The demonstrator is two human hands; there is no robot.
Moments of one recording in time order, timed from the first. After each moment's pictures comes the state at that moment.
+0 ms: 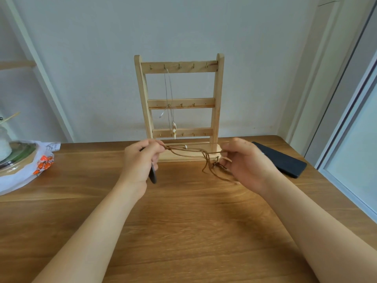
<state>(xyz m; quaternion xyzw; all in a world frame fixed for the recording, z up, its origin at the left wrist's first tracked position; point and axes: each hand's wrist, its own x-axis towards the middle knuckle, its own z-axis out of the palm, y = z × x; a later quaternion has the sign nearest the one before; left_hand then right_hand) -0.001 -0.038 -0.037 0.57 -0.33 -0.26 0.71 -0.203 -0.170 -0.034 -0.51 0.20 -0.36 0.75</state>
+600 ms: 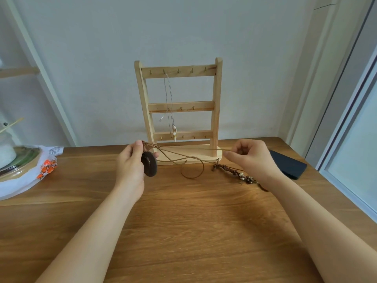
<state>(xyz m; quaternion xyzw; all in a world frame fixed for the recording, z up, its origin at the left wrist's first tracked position) 0.019 -0.046 -0.054 0.57 -0.19 -0.22 0.77 -0.219 -0.192 -0.042 -0.77 0.35 -0.38 0.38</state>
